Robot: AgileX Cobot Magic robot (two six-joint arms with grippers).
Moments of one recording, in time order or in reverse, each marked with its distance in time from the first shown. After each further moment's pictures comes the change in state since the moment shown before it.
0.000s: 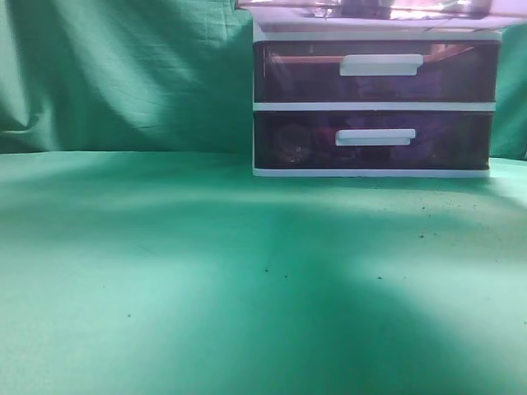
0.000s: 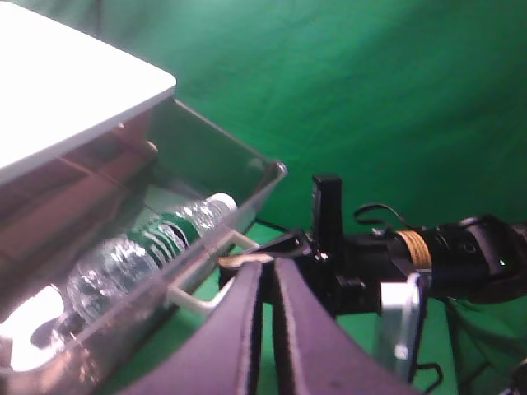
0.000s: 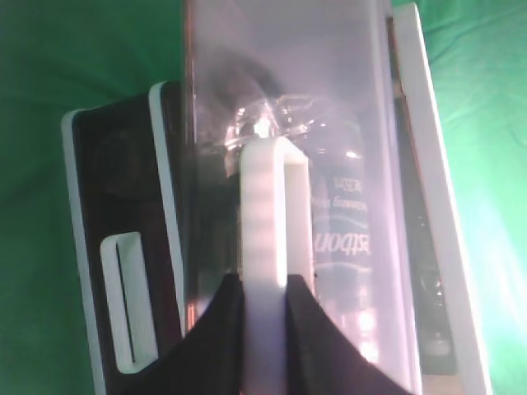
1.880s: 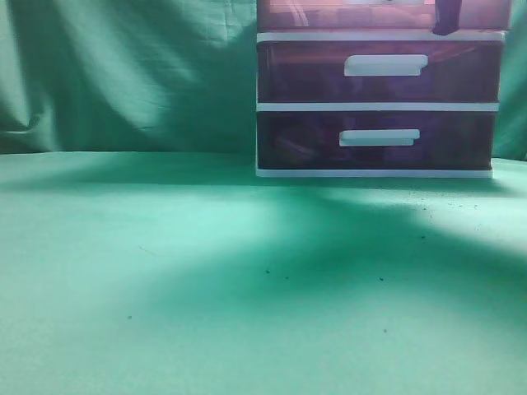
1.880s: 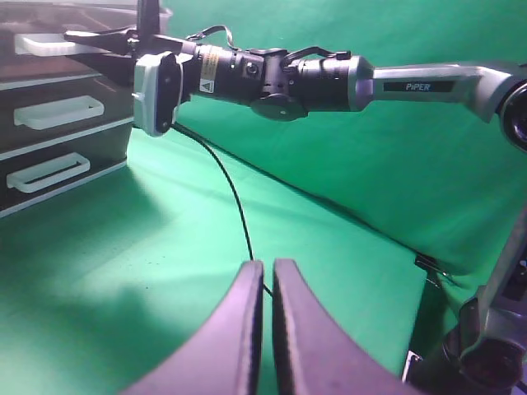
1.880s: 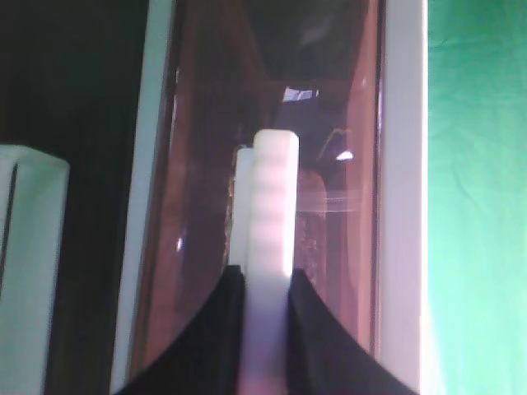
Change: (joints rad) left arm 0.000 -0.914 1.022 0.000 0.259 0.040; right arm -0.246 0.406 -0.457 -0.562 -0.233 0.185
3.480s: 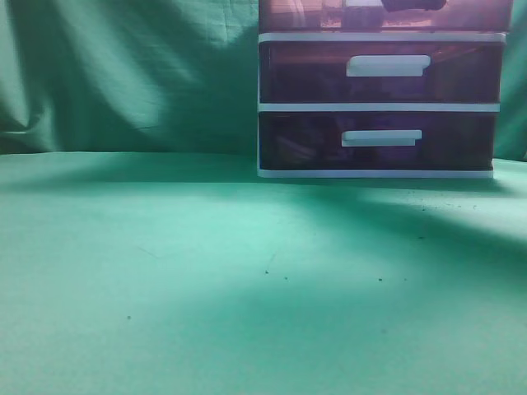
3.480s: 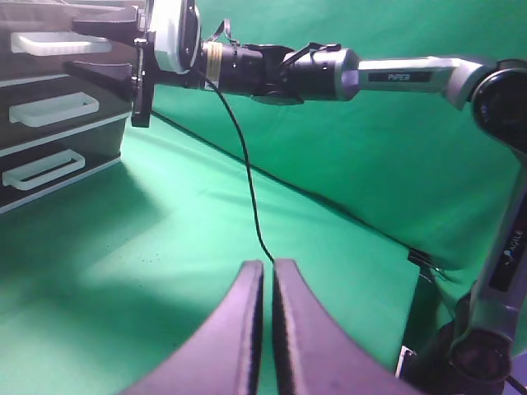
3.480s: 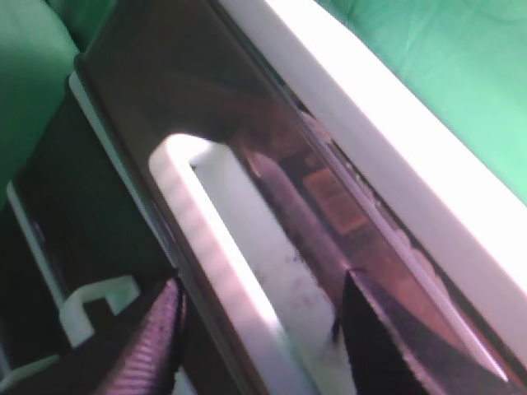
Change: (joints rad) left arm 0.000 0.000 0.000 0.000 -0.016 0.000; right arm -0.087 0.040 -0.039 -0.305 -0.155 1.060
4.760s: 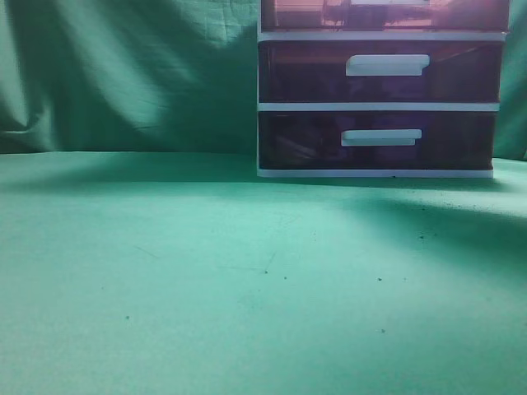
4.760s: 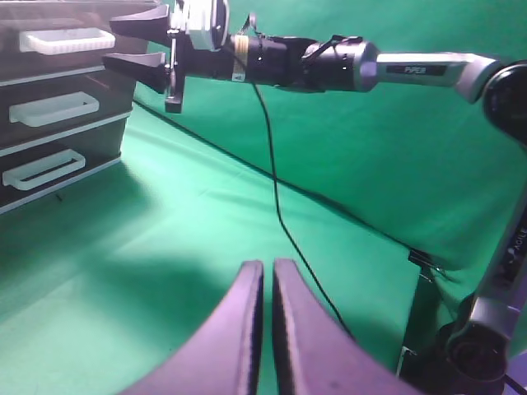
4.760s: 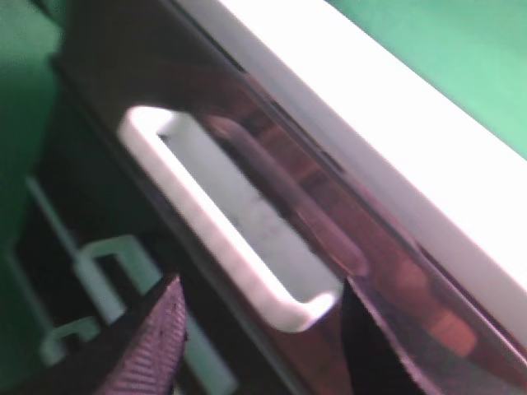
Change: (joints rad) left arm 0.000 0.000 0.000 0.000 0.002 0.000; right arm -0.106 -0.056 0.001 -0.179 -0.070 0.293
